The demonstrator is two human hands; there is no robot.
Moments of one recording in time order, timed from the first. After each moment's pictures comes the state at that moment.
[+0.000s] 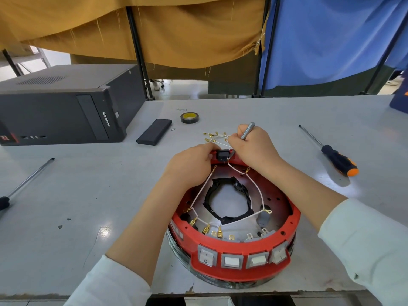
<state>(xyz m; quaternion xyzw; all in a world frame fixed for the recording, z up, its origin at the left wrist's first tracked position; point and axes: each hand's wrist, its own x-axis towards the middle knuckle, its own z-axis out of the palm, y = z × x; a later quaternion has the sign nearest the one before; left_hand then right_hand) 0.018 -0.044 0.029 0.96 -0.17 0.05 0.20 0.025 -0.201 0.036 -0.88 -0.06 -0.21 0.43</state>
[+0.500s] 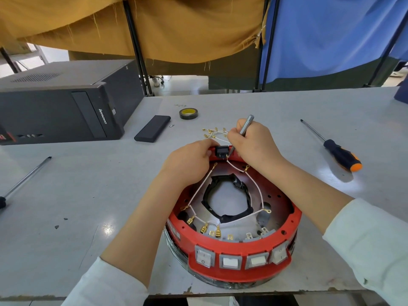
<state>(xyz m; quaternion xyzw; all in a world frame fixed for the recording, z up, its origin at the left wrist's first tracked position) 0.021 -0.044 0.028 0.96 -0.16 0.04 0.21 0.022 -0.200 0.035 -0.87 -0.07 -0.21 0.43</state>
